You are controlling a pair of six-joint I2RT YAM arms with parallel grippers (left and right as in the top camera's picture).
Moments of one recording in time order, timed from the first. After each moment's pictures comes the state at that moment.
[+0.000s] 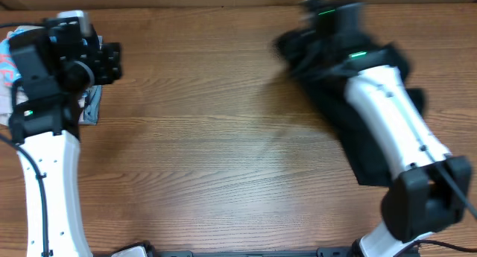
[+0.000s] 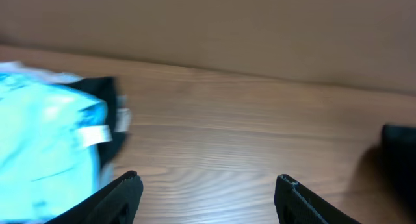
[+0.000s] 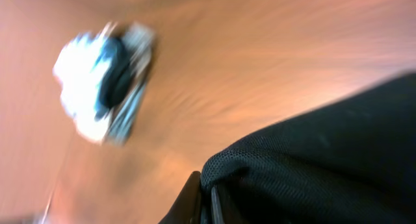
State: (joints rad) left arm 0.29 1.38 1.36 -0.54 0.31 -0.02; right arm 0.33 1.80 1.56 -0.48 -0.50 0.44
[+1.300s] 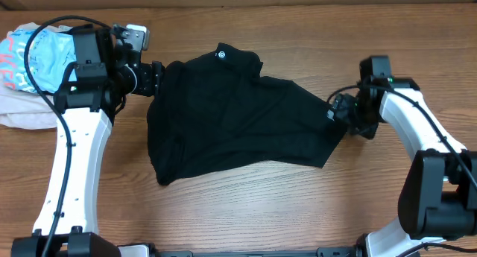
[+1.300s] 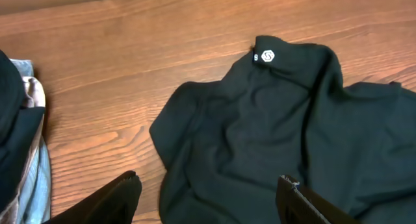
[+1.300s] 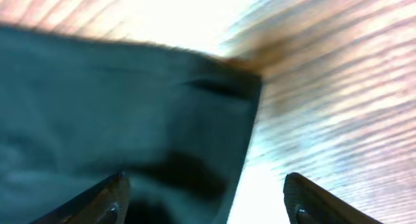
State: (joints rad) left arm 0.05 1.51 1.36 -0.68 0.23 0.16; right arm -0.04 1.78 1.16 -0.81 -0.11 0.46
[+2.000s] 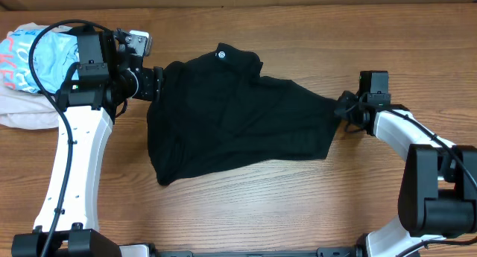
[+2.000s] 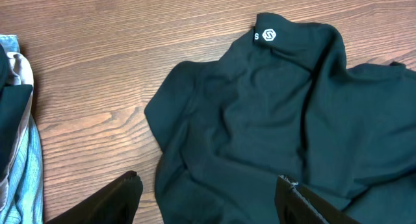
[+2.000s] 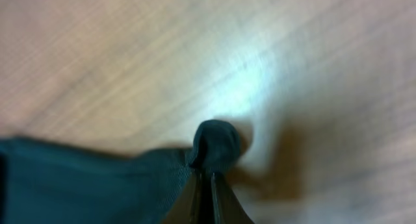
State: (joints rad) left arm 0.05 1.52 1.36 -0.74 0.23 0.16; right arm -0.04 1.79 0.95 -0.18 -0.04 0.48
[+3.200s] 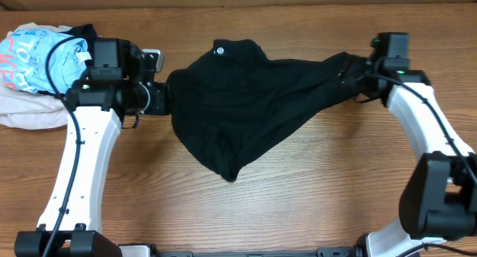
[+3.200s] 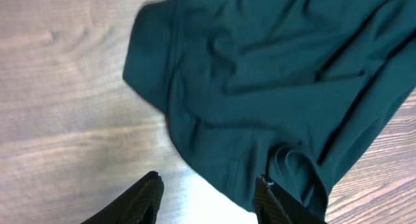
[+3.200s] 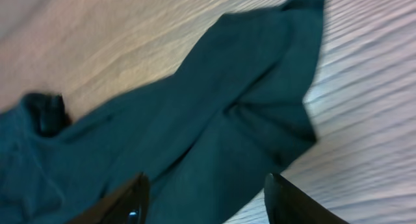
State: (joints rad) left arm -0.01 1.52 1.34 -0.94 0.23 0.04; right arm -0.04 1.77 1.28 -0.49 -0.12 0.46
